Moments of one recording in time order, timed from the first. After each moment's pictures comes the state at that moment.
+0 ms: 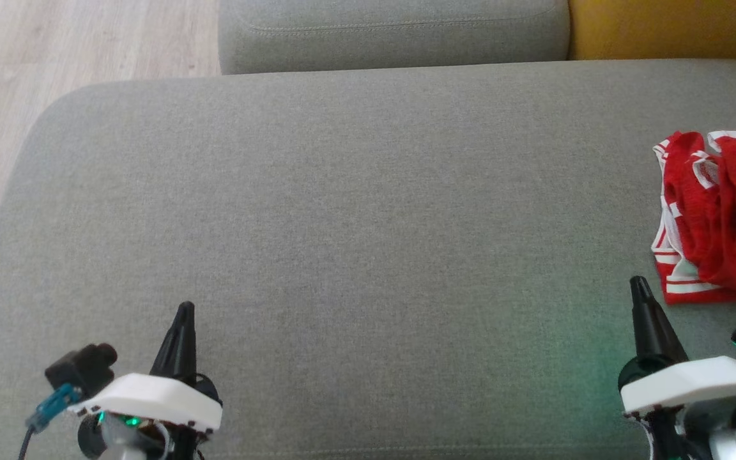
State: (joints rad) left arm 0.01 0.11 -0.18 0.24 -0.66 0.00 -0.15; right arm 0.07 -0.05 -0.04 0.09 0.64 0.13 0.06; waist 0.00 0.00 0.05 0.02
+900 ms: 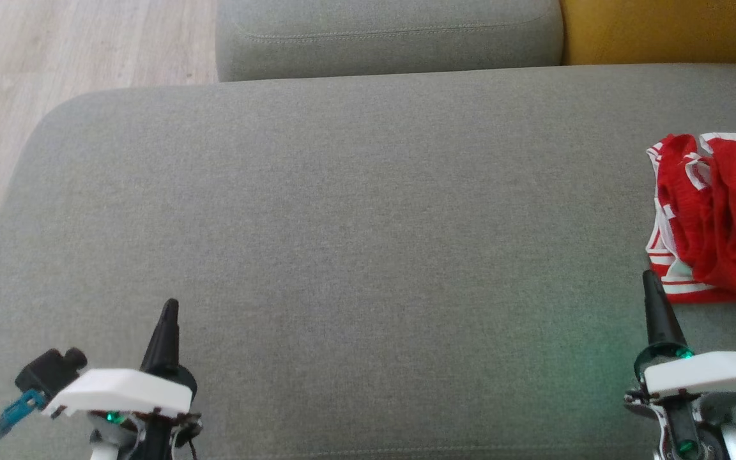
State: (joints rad) left arm 0.00 0.09 -0.11 0.25 -0.98 -0.04 -0.07; right arm 0.03 -0.05 -0.05 0.15 0.97 0.13 0.06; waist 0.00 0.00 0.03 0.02
